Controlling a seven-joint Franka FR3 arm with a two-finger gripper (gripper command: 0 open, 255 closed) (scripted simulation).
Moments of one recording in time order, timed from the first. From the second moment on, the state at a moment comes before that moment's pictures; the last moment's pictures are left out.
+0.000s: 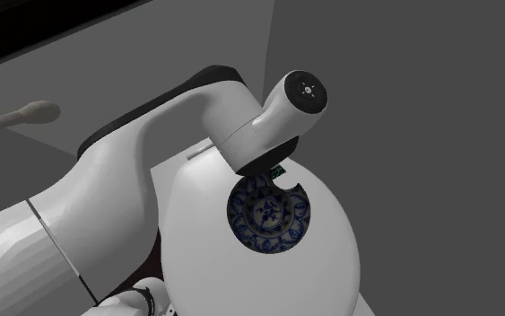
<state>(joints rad) 0.22 0.02 -0.83 -2.05 0.25 1.99 -1.33</state>
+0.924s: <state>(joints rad) 0.23 -0.01 -0.83 -1.98 0.21 1.91 -1.29</state>
